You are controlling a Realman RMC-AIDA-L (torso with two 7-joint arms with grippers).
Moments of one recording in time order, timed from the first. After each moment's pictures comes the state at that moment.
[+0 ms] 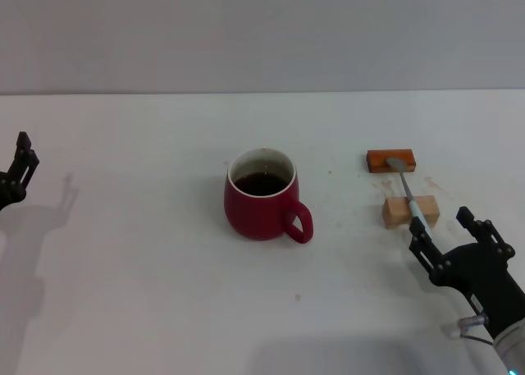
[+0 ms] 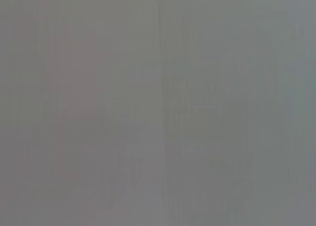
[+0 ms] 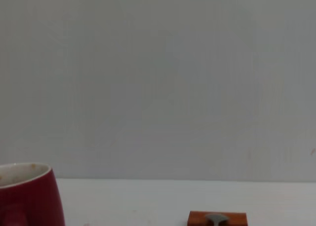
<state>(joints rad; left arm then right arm) -0.28 -2.07 -0.90 -0.26 2.22 1.22 0.02 0.20 2.09 0.48 0.46 -2.13 -1.08 -0.05</state>
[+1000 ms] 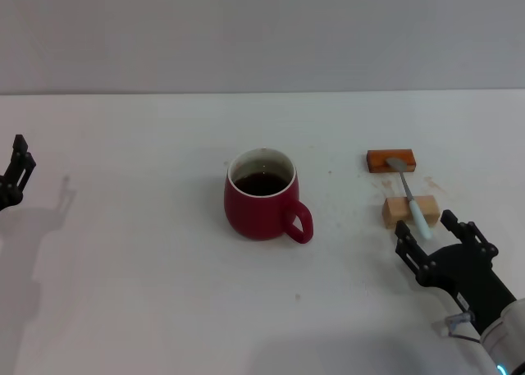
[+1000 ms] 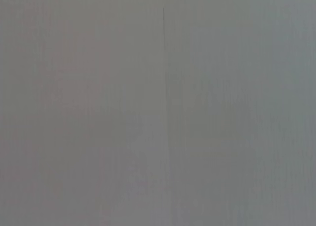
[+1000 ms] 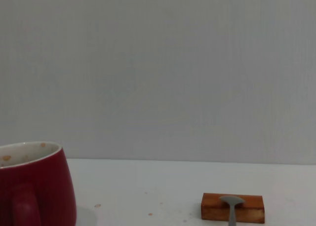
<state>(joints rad) -0.27 -2.07 -0.90 -0.26 2.22 1.23 0.01 0.23 2.09 0.48 0.46 -2.13 -1.00 -0.05</state>
